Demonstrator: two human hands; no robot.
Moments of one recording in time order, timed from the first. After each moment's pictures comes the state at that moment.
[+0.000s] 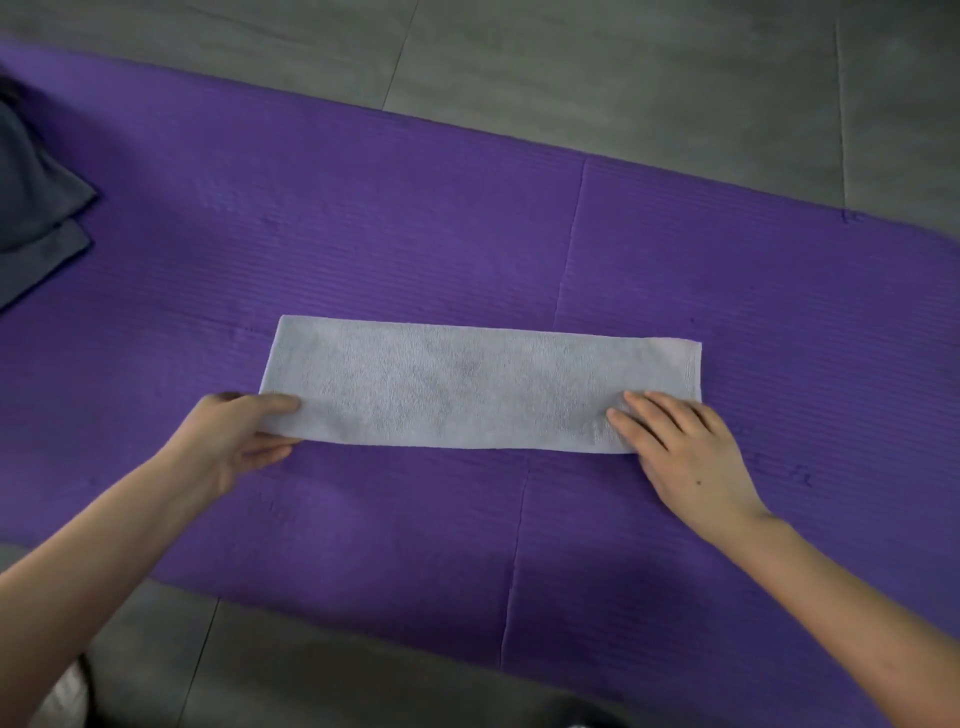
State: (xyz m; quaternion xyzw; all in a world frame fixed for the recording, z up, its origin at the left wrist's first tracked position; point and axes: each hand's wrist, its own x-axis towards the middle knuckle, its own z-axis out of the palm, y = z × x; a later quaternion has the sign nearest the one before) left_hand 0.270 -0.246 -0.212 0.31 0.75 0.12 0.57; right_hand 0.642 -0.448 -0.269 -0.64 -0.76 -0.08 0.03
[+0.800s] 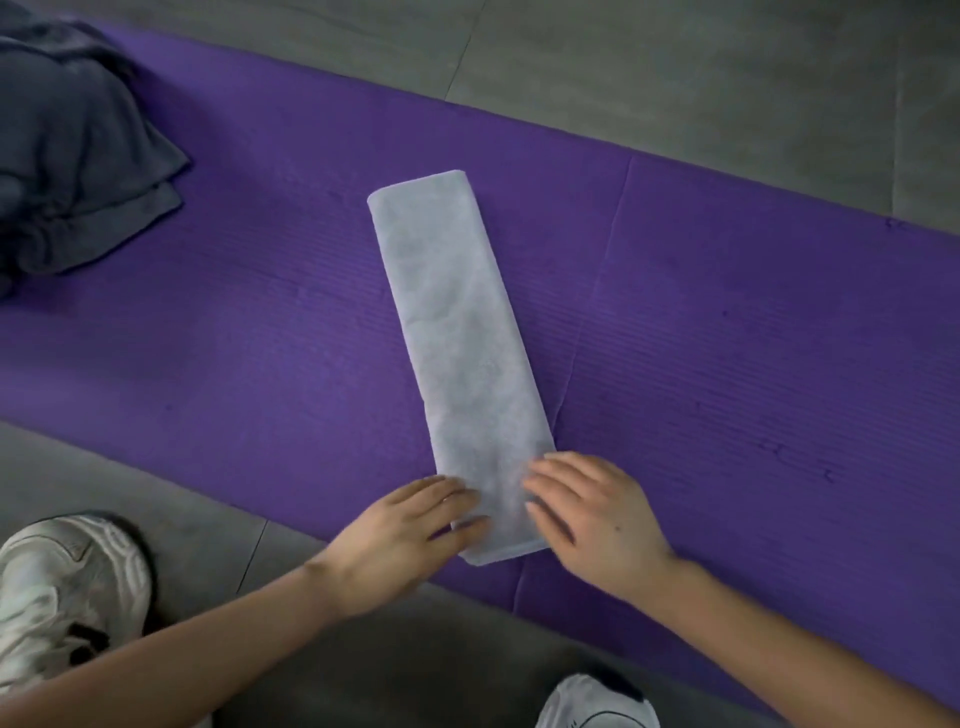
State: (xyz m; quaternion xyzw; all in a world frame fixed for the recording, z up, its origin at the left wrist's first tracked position) left_hand 0.277 -0.401 -0.243 0.98 0.13 0.02 0.13; right_hand 0.516 -0.466 -0.226 -0.60 -0.77 0.15 0.16
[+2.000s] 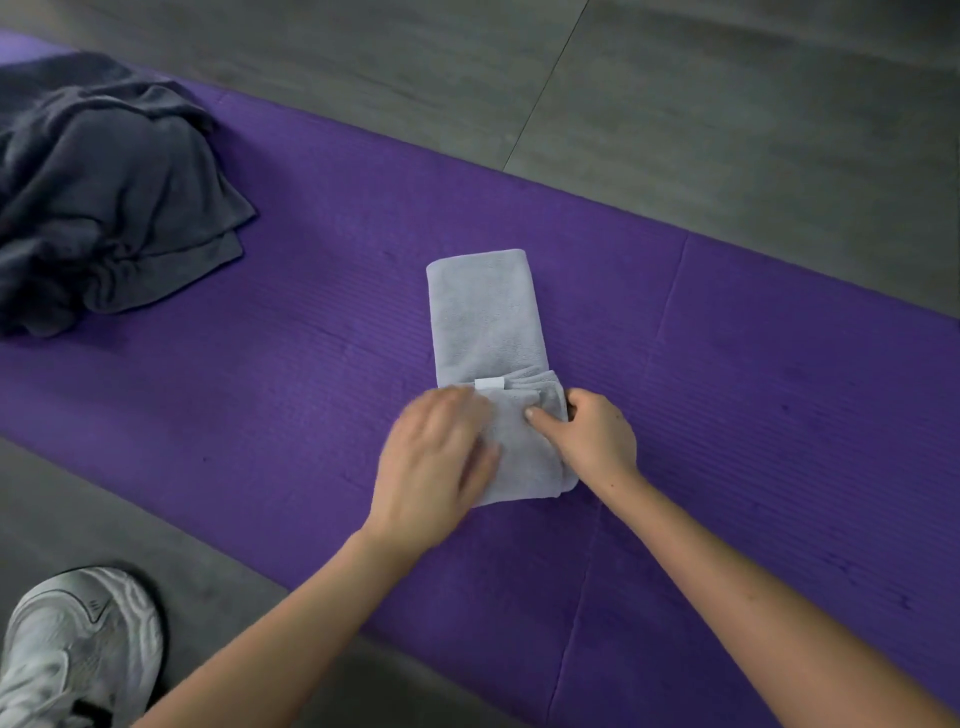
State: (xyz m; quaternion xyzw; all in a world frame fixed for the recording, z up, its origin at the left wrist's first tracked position) left_hand 0.322 -0.303 -0.231 0.85 0.47 0.24 0.07; right_hand 0.500 -0.303 -0.234 -0.80 -0.47 0.33 0.17
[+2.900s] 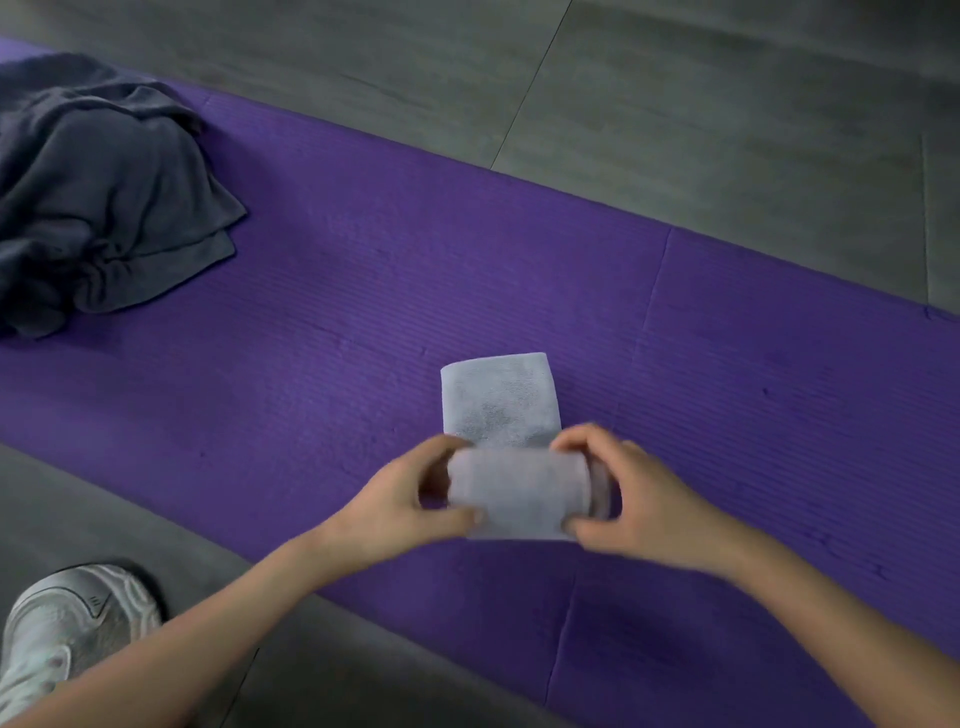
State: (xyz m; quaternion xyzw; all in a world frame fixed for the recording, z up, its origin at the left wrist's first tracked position) left_hand 0.285 -0.320 -0.188 0.66 0.42 0.12 0.61; right_hand 0.532 -0.376 -0.171 -0.59 -0.65 0.45 0.15
